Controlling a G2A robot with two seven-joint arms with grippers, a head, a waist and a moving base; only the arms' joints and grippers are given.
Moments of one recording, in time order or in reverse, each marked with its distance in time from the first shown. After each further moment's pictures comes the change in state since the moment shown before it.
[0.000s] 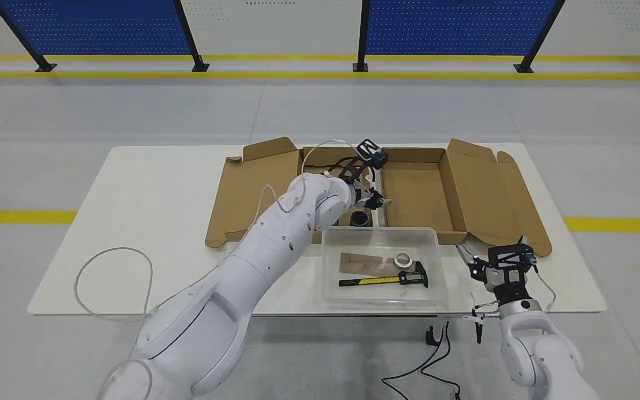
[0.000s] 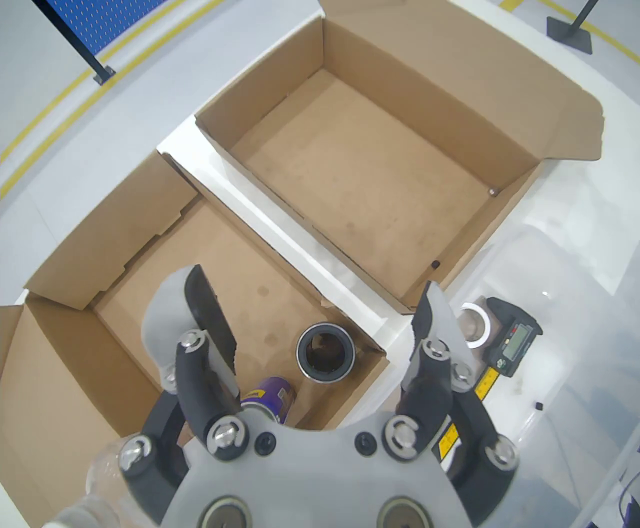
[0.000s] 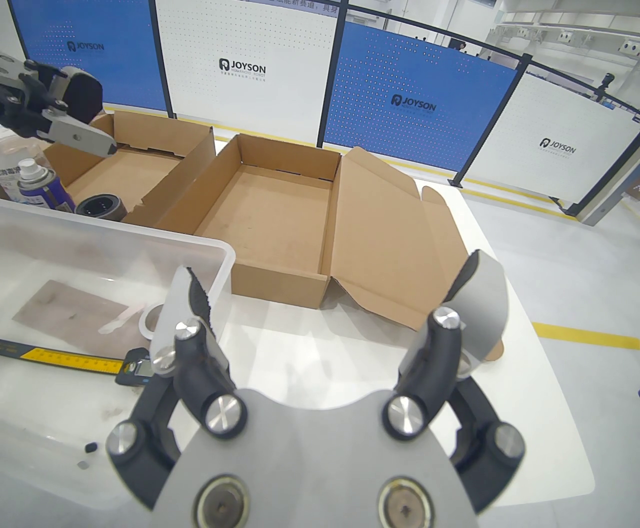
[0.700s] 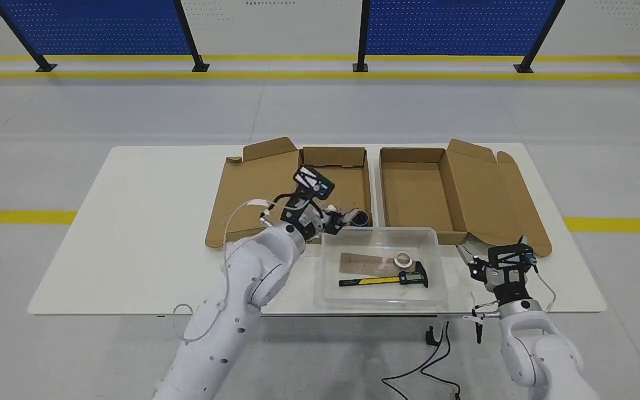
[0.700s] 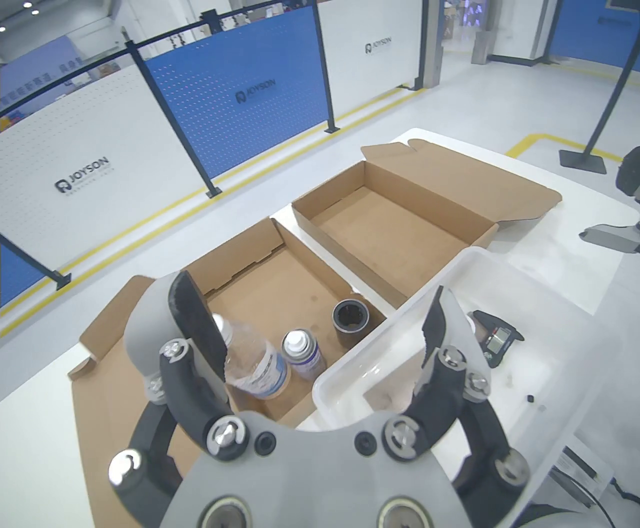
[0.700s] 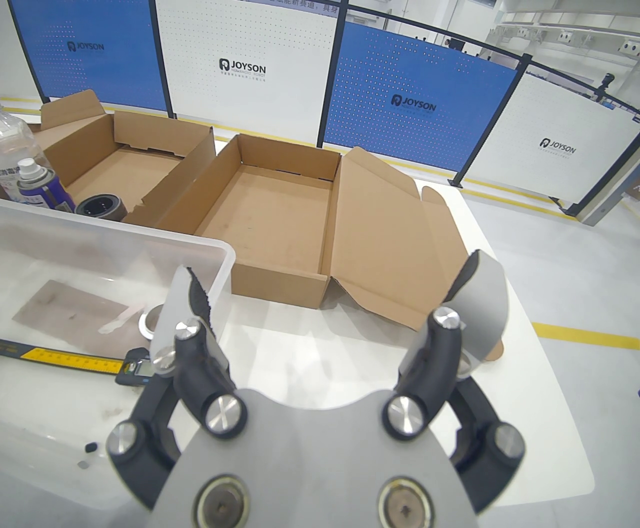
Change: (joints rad) left arm 0.759 0.249 -0.471 -1.102 0.437 0.067 -0.003; right arm 0.000 0.000 0.000 0.000 0.000 0.000 0.000
